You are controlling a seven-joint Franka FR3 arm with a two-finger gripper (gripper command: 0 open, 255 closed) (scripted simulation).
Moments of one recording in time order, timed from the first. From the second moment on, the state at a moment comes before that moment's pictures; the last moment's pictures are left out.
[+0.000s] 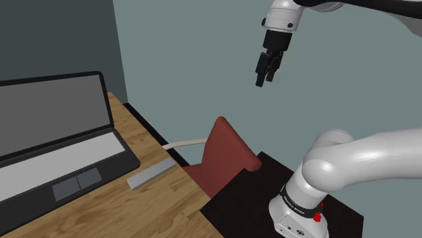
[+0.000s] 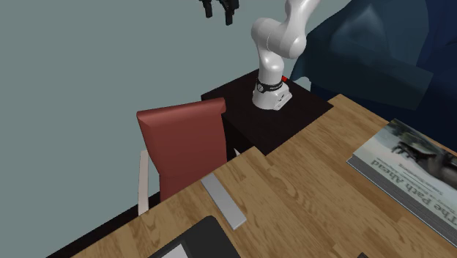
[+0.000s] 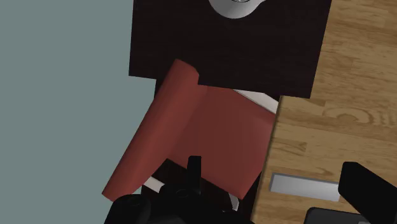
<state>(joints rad) -0.01 -0.82 -0.05 -2.30 -0.01 1.44 -0.14</state>
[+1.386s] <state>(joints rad) 0.19 -0.35 -0.02 -2.43 0.00 2.06 -0.46</state>
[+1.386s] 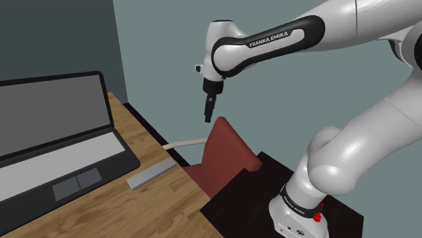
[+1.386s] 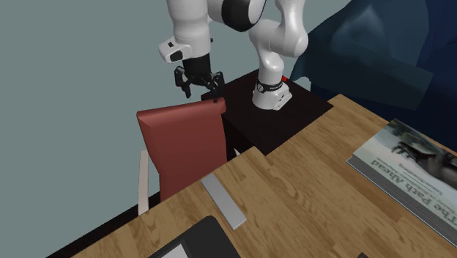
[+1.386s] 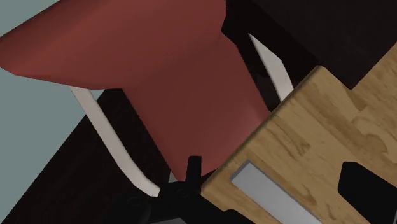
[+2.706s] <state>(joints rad) 0.35 0.29 0.11 -2.21 -0.07 2.51 -0.71</state>
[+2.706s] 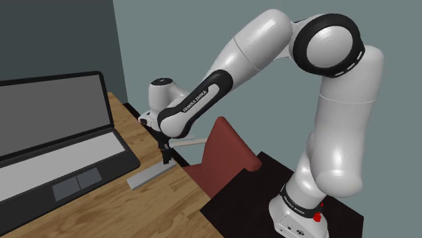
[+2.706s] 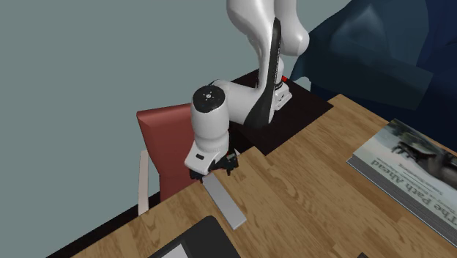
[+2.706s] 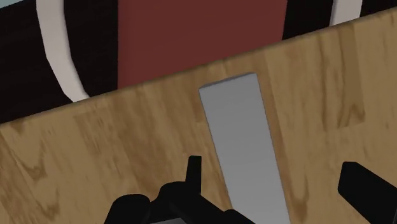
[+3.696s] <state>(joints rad) 0.40 0.52 0.11 -2.10 -0.14 2.64 -0.73</state>
